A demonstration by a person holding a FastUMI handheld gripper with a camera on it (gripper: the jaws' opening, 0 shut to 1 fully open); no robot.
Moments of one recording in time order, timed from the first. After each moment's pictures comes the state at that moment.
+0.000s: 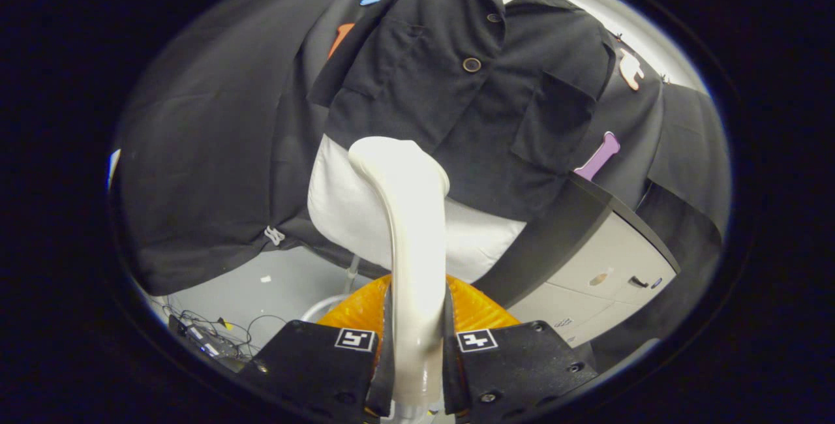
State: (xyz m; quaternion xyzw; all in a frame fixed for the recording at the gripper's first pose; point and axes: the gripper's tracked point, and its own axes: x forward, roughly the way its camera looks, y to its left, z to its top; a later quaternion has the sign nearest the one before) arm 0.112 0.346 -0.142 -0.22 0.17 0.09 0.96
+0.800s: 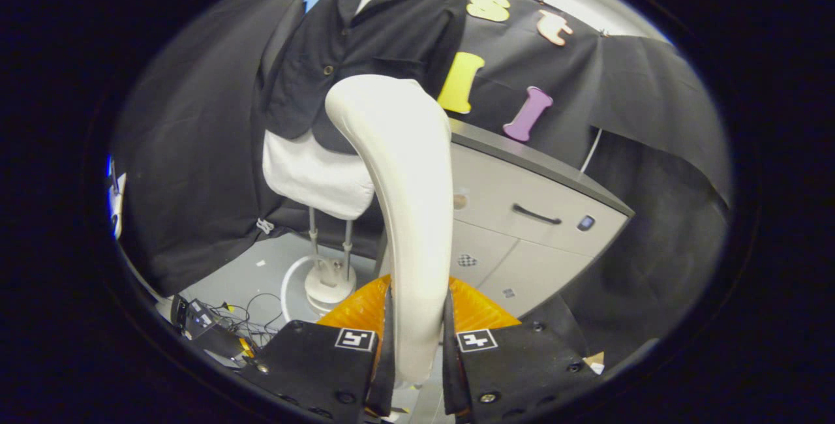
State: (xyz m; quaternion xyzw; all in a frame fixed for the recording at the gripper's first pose) arm -0.010 0.076 -0.089 -0.15 0.20 0.05 0.97
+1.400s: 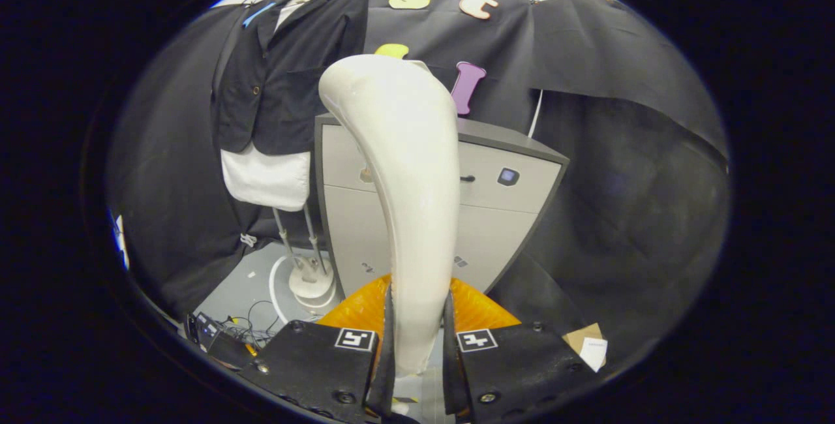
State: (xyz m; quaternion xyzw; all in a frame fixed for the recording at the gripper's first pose) arm -0.043 -0.048 -0.082 -0.07 0.22 -0.01 0.97
